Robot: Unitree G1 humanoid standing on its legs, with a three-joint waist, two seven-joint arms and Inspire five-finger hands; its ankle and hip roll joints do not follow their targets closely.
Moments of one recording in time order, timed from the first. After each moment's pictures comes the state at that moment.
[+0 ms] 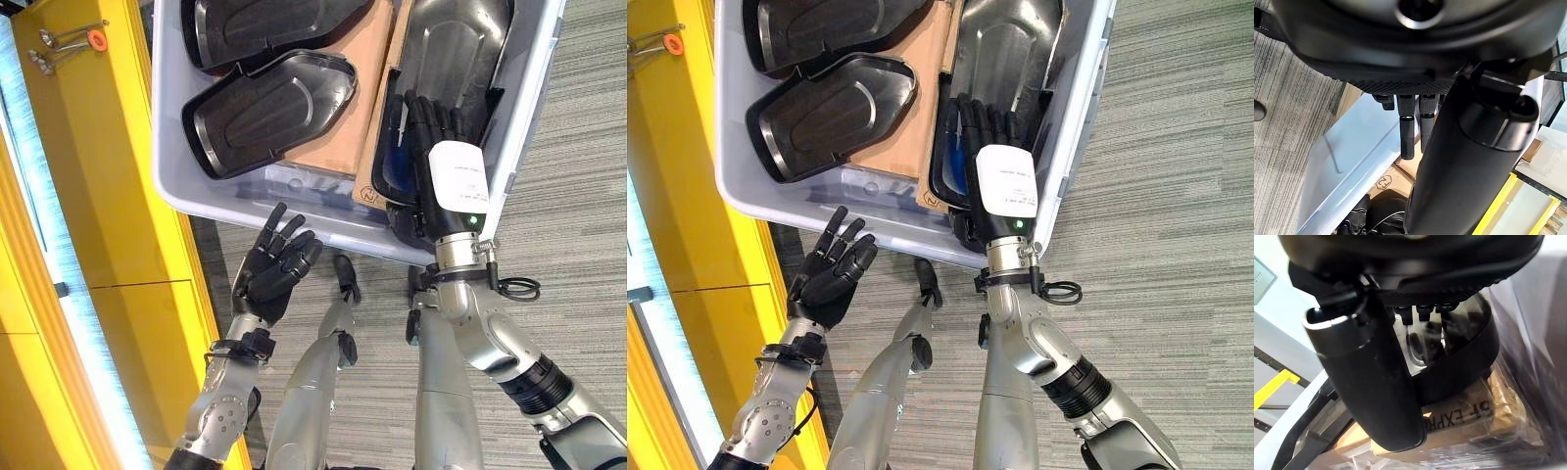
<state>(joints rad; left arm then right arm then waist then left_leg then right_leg) 0.01 0.30 -0.20 -0.13 -1.03 -0.14 0.00 -0.53 -0.52 0.53 -0.16 -0.65 0.43 -0.47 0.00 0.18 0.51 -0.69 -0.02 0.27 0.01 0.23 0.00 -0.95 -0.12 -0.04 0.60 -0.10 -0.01</state>
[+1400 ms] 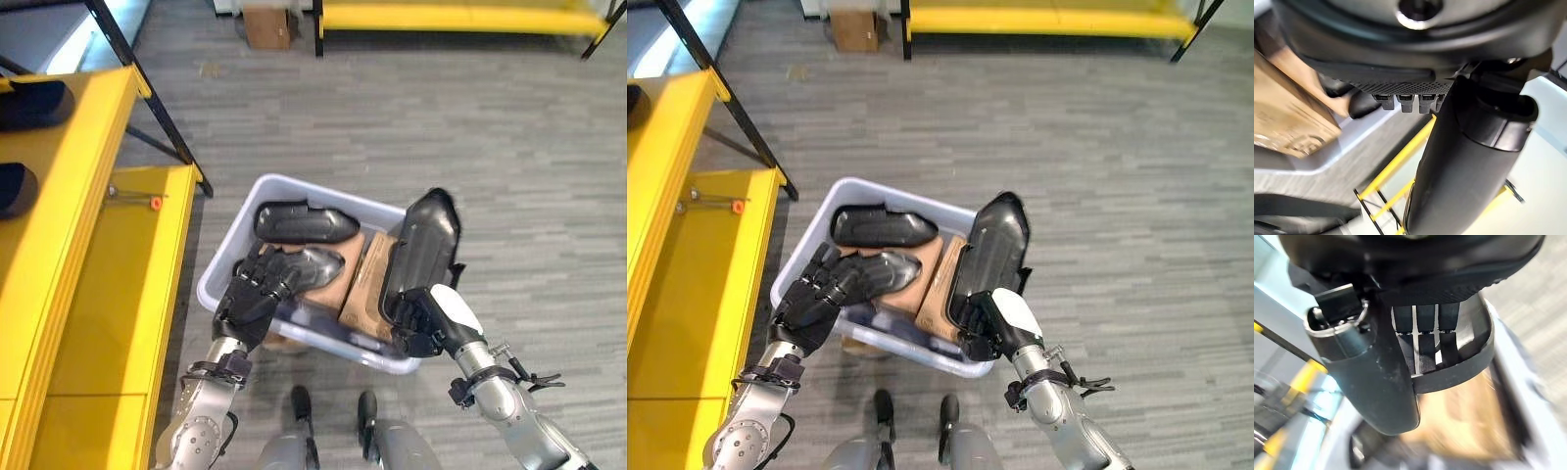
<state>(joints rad) 0.14 0.30 -0.05 -0.15 -1.04 0.04 -0.06 0.09 -0.60 0.33 -0.23 -0.29 0.08 -0.15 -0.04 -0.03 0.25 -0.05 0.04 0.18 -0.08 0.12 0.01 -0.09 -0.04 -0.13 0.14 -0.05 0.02</state>
